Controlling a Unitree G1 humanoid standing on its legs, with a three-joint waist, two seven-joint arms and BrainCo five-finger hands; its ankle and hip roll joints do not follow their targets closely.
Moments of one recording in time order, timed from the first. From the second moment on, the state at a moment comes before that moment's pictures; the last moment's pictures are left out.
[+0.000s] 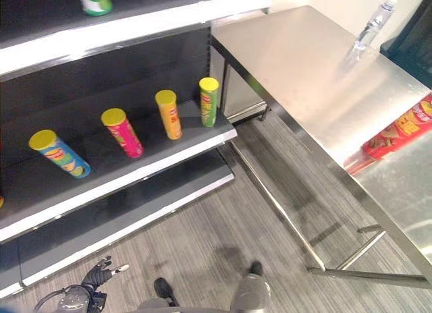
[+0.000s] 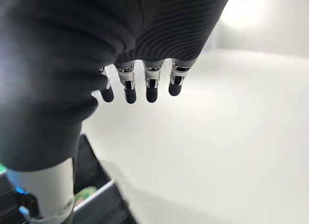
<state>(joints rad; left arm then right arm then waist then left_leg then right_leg) 0.12 0.47 -0.09 0.93 -0.18 -0.12 -0.02 -0.25 -1.23 -0.46 0.03 0.55 -0.35 -0.21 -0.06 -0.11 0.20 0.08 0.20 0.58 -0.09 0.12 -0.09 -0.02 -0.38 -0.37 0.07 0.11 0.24</state>
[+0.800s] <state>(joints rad) 0.12 0.37 -0.08 0.96 -0.18 -0.11 -0.04 -0.20 -1.15 -0.39 0.22 0.70 -0.29 -0.08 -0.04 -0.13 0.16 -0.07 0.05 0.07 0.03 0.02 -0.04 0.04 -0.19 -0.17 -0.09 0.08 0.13</state>
